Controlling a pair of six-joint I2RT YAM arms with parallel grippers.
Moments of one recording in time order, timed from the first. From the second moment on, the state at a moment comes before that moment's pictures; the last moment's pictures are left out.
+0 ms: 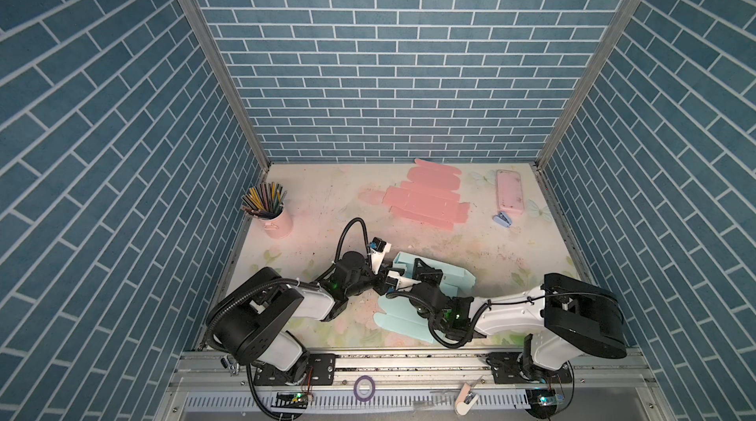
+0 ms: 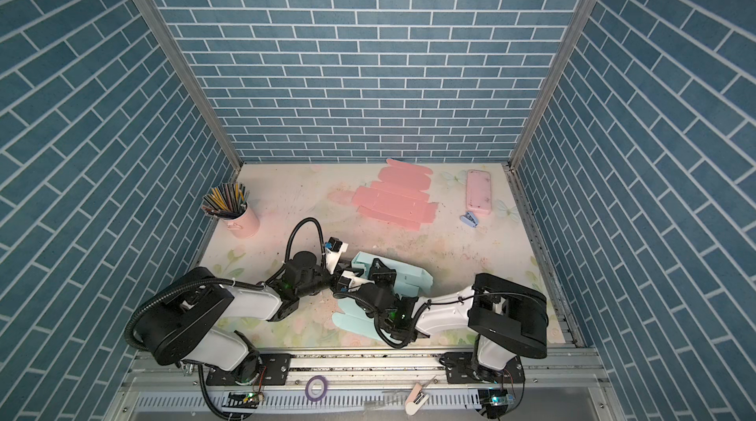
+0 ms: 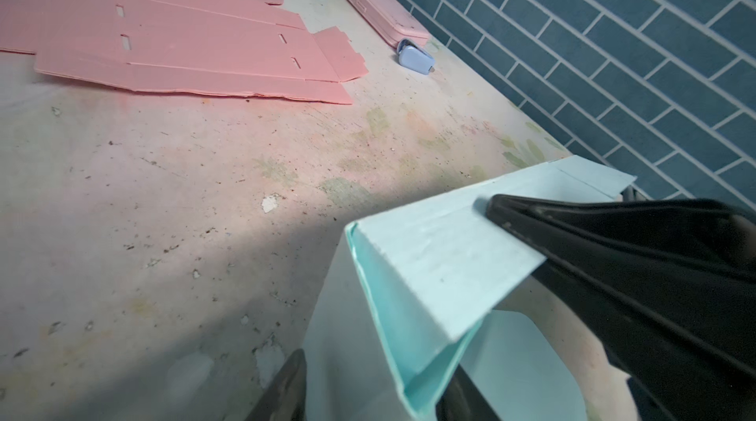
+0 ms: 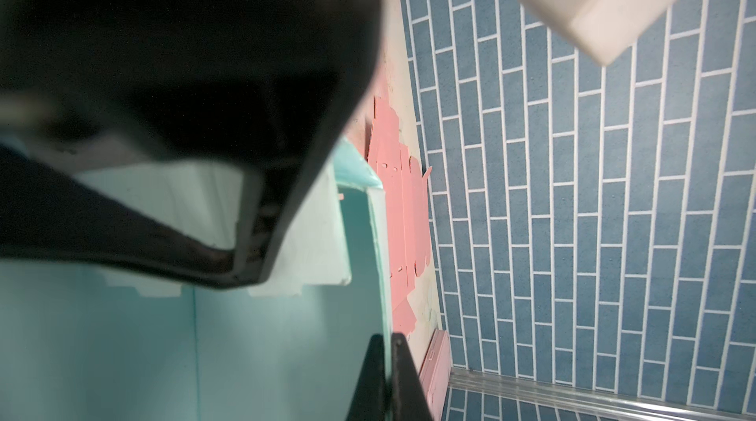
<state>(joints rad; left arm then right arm) -0.69 1.51 0.30 0.80 0.32 -0.29 1.32 1.57 0.57 0.47 0.94 -0.86</state>
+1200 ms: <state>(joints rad) -0.75 1.63 0.31 0.98 0.16 -0.23 1.34 1.57 0.57 0.39 1.05 -0.82</state>
